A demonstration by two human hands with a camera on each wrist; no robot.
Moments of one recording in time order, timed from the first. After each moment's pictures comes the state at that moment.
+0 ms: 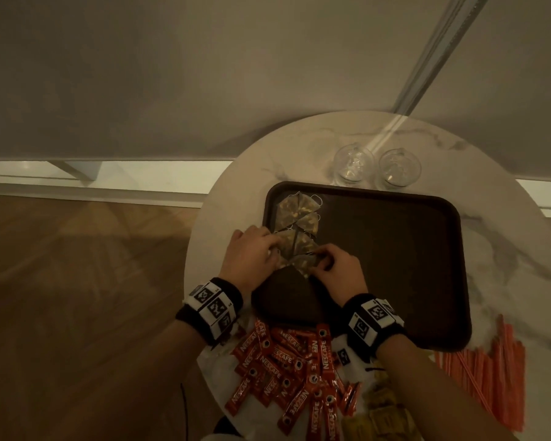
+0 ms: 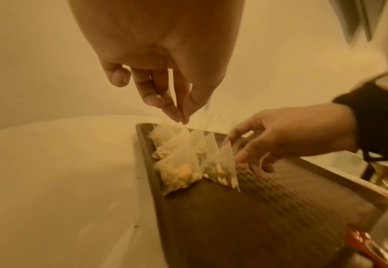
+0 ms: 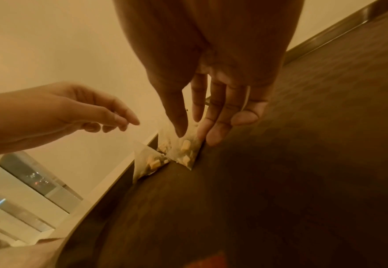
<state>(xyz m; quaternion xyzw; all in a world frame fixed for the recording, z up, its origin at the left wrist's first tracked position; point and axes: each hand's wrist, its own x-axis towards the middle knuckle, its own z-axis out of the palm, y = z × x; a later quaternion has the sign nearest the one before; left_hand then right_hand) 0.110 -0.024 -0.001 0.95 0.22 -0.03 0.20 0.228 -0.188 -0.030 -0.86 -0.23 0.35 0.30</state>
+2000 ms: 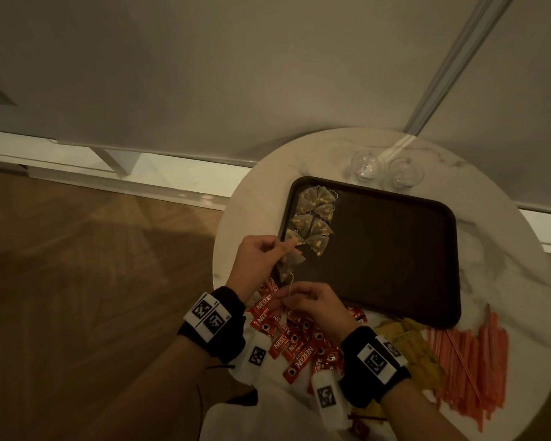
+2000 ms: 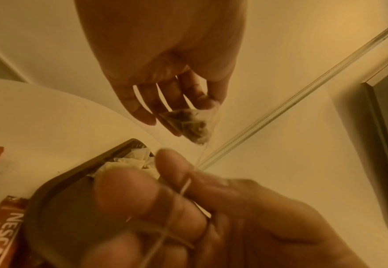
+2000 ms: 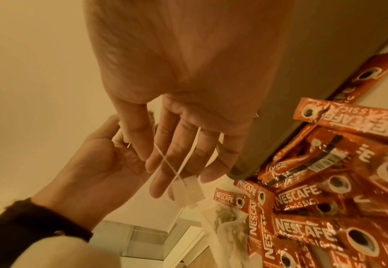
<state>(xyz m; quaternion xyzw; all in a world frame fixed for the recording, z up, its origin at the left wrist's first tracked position) 0.024 -0.093 0.076 0.65 0.35 0.16 0.65 0.102 -0.237 0.045 -0.58 -0.19 0.60 0.52</state>
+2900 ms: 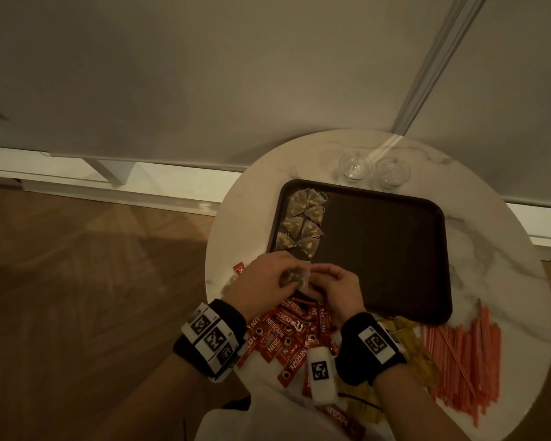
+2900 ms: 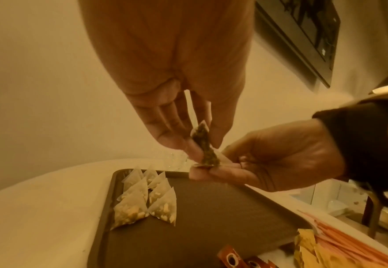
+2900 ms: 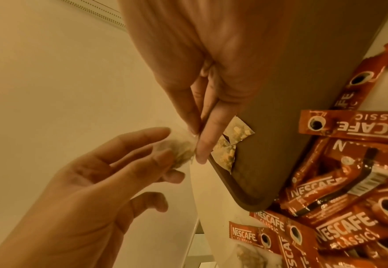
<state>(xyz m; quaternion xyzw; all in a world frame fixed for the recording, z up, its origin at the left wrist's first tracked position) 0.027 -0.108 0.070 0.92 0.15 0.03 0.37 0.133 -0.238 0.043 -0.61 0.07 0.46 0.64</state>
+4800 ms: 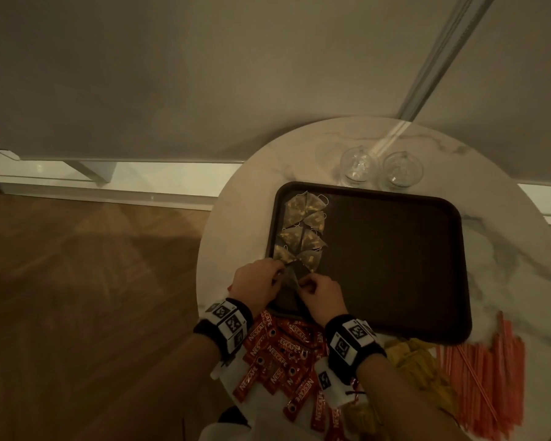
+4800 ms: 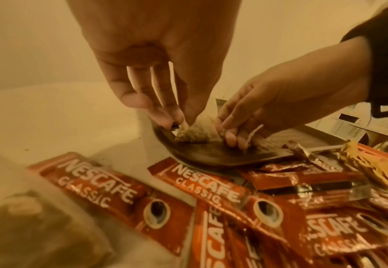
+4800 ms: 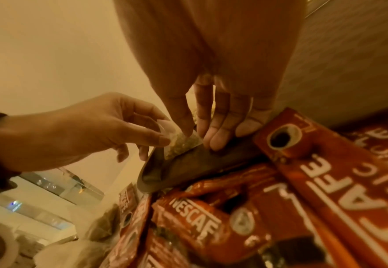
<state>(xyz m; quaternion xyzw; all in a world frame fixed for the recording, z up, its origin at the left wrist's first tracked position) 0.071 -0.057 -0.023 0.94 0.25 -0.11 0.20 0.164 -0.193 -0.045 -0.85 -0.22 0.37 0.29</state>
